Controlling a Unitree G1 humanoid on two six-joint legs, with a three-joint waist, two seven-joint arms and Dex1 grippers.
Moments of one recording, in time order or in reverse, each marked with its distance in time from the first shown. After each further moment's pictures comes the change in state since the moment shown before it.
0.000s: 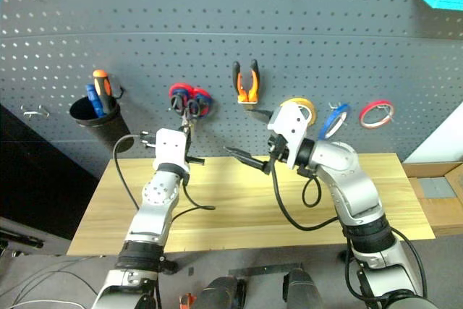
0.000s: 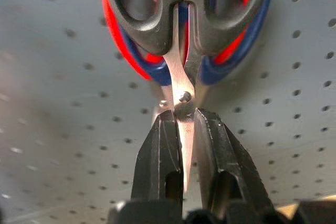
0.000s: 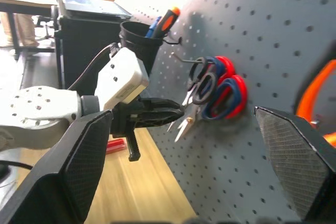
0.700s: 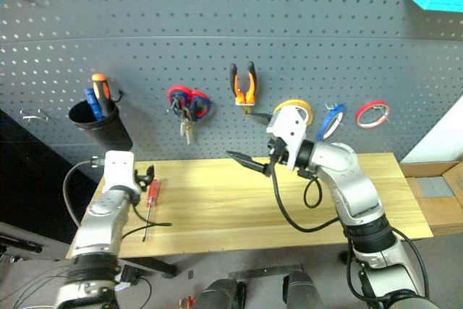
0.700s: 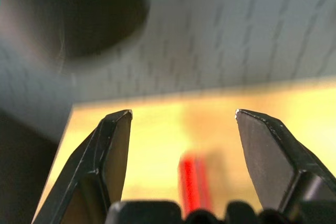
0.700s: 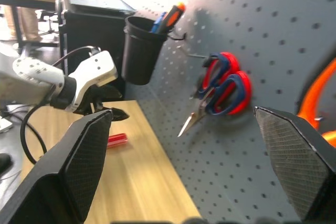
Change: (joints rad) left arm 0.114 0.264 0.171 0.145 -0.142 0.332 -0.169; right arm 0.003 -0.011 0.033 0.010 -0.004 -0.009 0.033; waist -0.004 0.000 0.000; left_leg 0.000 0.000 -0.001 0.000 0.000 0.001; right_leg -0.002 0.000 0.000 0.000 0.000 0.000
